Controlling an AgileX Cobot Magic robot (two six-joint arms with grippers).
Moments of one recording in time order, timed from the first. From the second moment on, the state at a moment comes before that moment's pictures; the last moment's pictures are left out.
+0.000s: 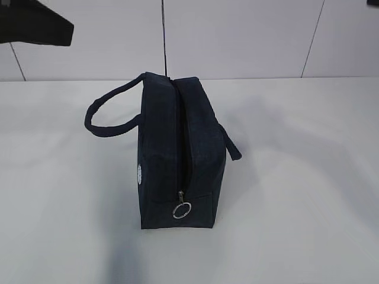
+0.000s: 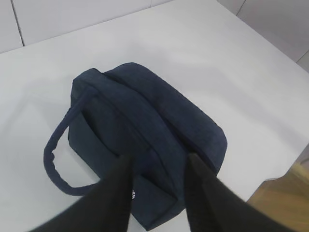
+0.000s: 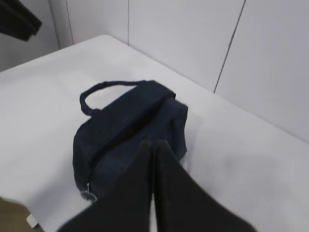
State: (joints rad) left arm -0.34 1.17 -1.09 -0.68 0.74 0.52; right arm 0.15 0.87 -0.97 0.80 0.73 -0.96
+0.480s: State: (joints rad) left arm -0.34 1.12 -0.98 -0.66 0.72 0.53; right arm 0.15 0.93 -0.82 0.99 0.76 -0.96
